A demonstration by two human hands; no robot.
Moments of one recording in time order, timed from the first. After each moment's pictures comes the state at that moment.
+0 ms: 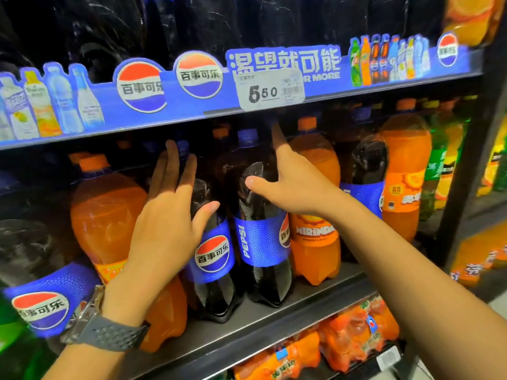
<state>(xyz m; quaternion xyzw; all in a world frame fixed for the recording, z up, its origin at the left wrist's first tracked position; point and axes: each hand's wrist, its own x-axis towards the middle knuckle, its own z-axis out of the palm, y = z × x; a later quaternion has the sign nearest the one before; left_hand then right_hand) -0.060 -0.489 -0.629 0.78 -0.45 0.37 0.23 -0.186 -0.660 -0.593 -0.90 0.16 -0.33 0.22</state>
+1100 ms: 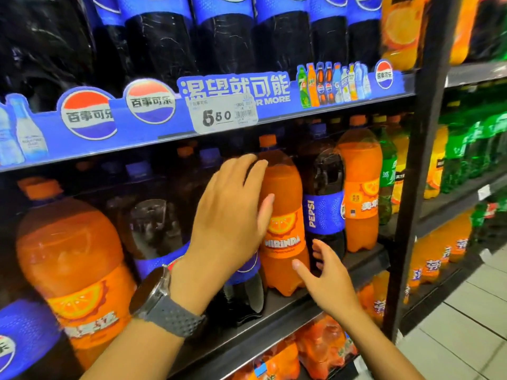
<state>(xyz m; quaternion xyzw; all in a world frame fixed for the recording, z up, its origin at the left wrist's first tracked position) -0.146 -0.574 -0.604 0.67 -0.57 0.41 0.23 -0.254 -0.717 -0.783 -0.75 0.35 -0.41 0.39</state>
